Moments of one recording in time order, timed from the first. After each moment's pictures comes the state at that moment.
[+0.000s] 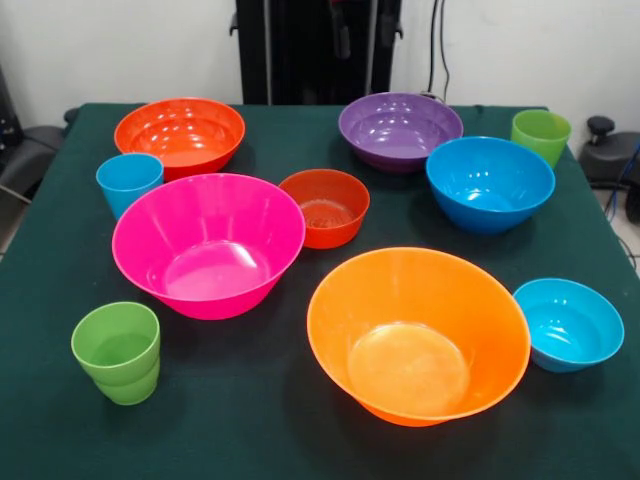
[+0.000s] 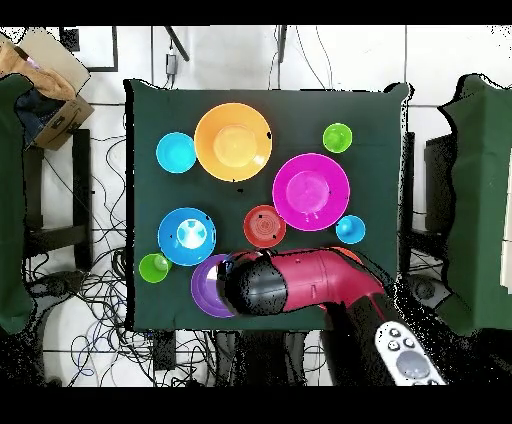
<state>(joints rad) -0.69 -0.99 0.58 2.18 -0.36 0.58 1.57</state>
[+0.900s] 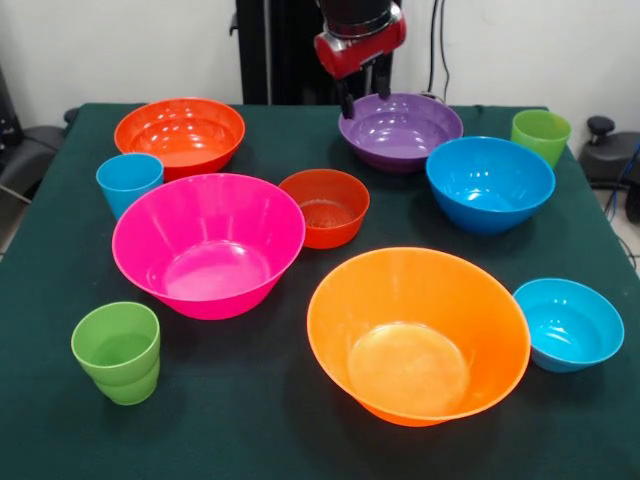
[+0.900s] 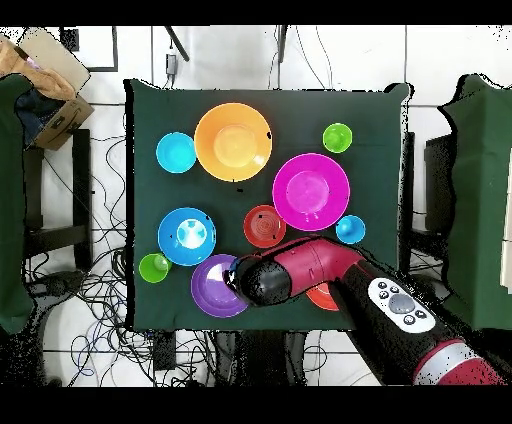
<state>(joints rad) -0.77 -0.70 0.68 2.12 -0.65 0.56 1.57</state>
